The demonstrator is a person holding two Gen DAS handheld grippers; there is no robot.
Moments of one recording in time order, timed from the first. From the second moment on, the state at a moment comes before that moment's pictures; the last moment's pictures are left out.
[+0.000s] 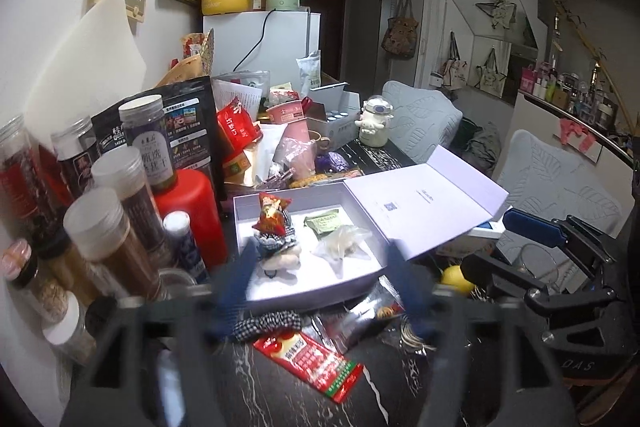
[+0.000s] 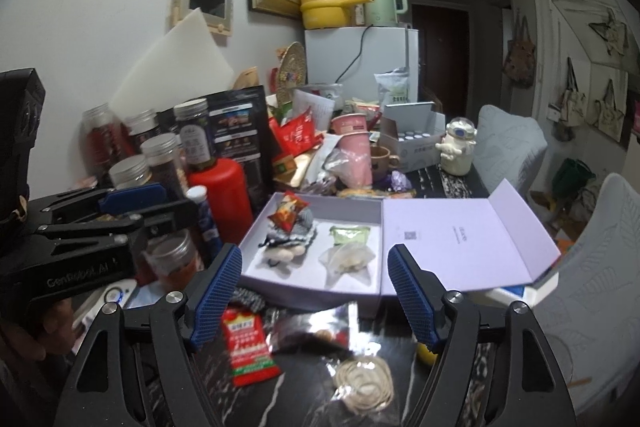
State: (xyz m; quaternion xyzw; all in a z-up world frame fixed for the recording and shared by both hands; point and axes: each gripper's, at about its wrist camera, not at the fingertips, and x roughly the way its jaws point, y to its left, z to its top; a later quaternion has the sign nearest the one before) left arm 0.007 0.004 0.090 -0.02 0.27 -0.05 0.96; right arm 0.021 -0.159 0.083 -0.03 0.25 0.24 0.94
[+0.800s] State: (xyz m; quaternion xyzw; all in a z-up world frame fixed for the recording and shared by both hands) left arm -0.023 0.008 0.000 -0.05 0.34 -0.04 0.94; right arm -0.024 -0.174 -0.002 -0.02 0.31 0.21 0.93
